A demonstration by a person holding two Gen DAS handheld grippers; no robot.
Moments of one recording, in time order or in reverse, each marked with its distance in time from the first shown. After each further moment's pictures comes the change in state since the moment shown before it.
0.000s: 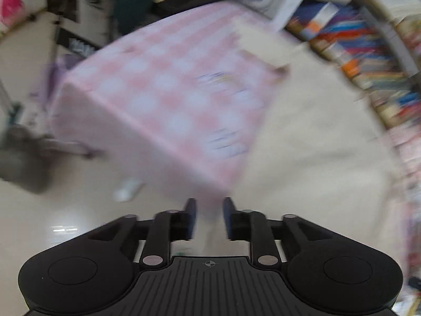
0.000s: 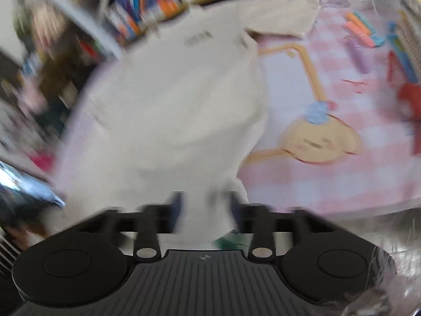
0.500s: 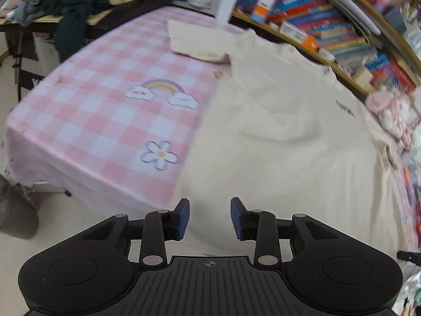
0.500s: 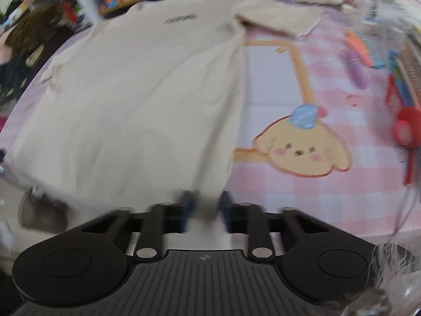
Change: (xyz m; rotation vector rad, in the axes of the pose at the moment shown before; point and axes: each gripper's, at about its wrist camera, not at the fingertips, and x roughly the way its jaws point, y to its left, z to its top) left arm 0.026 -0.072 -0.007 0.218 -0.044 -0.083; right arm 0.058 0.001 -0.009 -0.139 0.008 -0.138
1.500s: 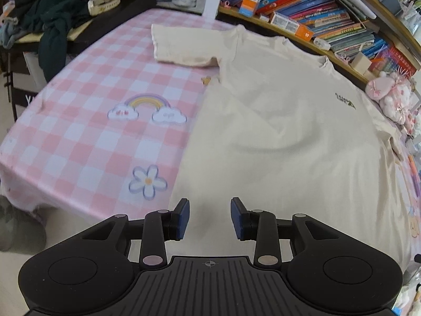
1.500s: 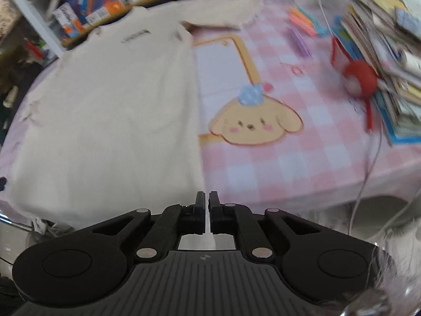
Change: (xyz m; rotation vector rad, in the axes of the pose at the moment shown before) left arm 0.009 -0.017 0.030 0.085 0.001 0.023; right arm -0.031 -0.026 -0.021 0.228 -0.064 -0.058
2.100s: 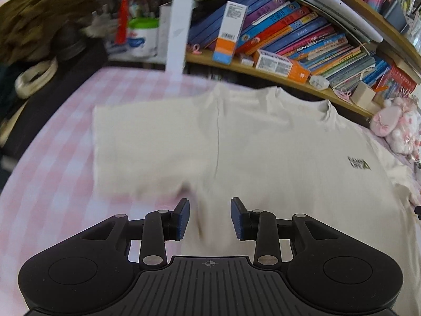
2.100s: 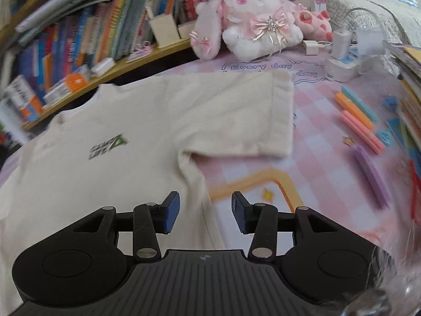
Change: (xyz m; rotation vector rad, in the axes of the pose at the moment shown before) left arm 0.111 -0.012 0.170 0.159 -0.125 -0.065; right arm 0.131 0.052 0.189 0.117 -0.192 -0.086
